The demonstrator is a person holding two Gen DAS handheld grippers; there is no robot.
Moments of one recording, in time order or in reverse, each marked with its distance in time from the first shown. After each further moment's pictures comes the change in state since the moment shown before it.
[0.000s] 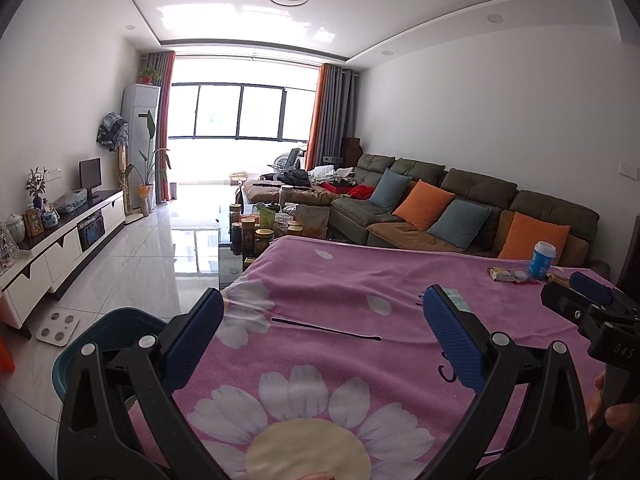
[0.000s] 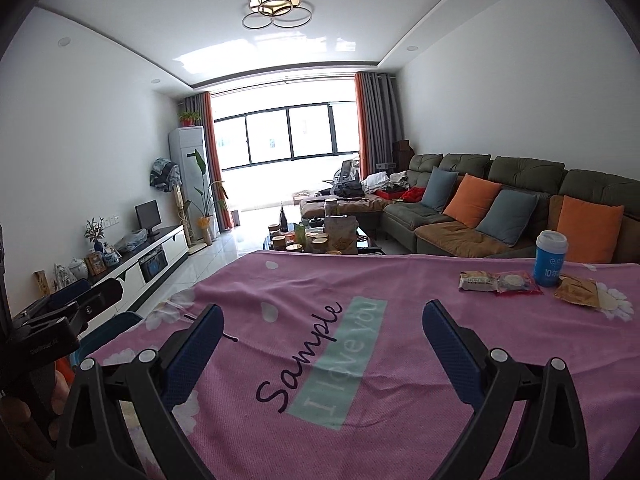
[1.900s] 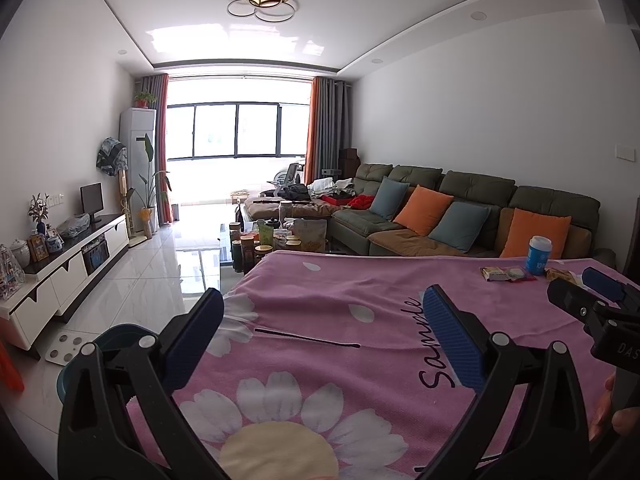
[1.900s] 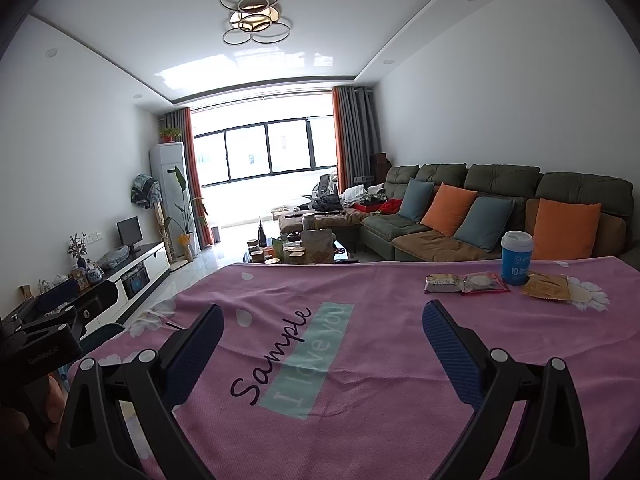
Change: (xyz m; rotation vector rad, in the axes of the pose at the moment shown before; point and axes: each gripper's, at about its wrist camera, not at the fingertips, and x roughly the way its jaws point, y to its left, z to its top) left arm -0.016 -0.031 0.000 0.062 -0.049 0.007; right arm -0.030 -0.015 -0.002 0.025 -0.055 -0.070
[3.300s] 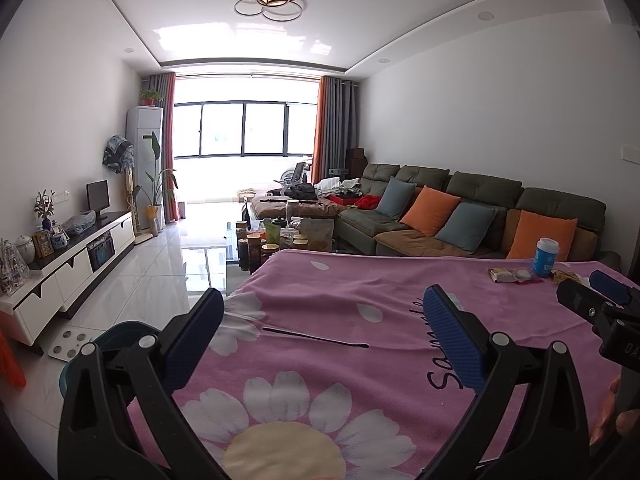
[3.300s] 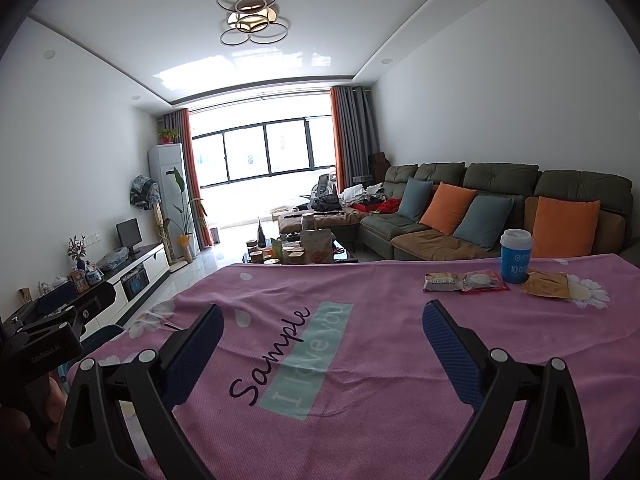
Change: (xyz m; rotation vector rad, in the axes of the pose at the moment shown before) left arm 0.001 0.005 0.001 -0.005 0.002 0.023; right arm 0.001 -0.002 -0.002 0.005 -0.001 -0.003
